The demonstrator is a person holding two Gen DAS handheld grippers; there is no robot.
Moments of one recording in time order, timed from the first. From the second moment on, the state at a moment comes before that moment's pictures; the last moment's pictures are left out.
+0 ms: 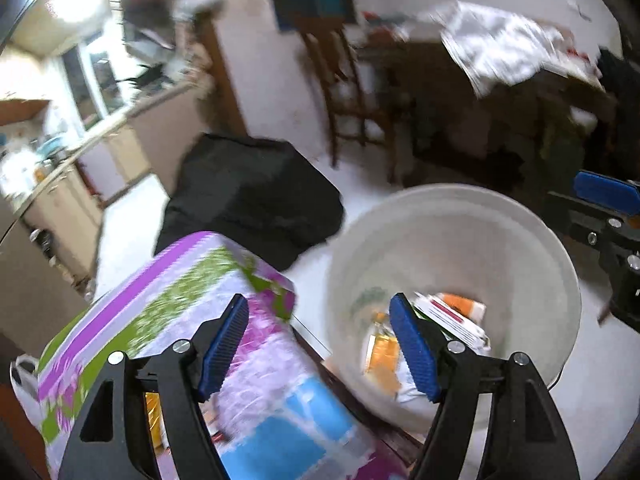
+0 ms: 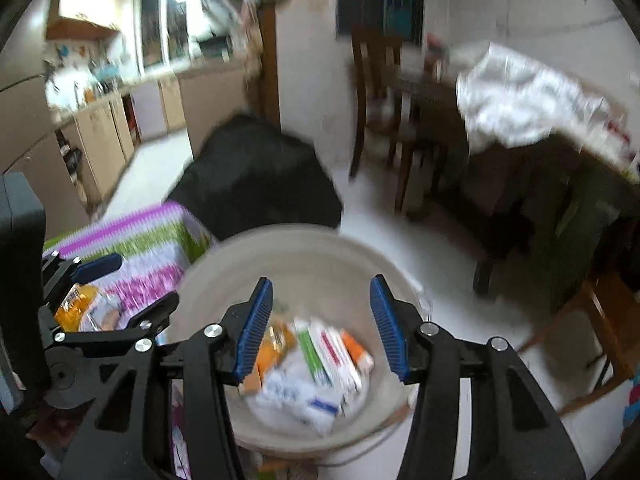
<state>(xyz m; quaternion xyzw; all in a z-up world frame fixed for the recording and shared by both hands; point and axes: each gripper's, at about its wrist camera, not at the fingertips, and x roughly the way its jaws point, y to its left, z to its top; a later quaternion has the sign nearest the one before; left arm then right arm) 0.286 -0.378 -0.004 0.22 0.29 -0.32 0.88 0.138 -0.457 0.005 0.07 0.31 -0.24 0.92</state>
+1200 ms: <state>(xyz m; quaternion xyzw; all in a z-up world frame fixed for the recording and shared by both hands) 0.269 0.054 -0.077 0.09 0.33 -0.17 0.92 0.197 -0.264 -0.084 0.04 0.35 -0.01 0.94</state>
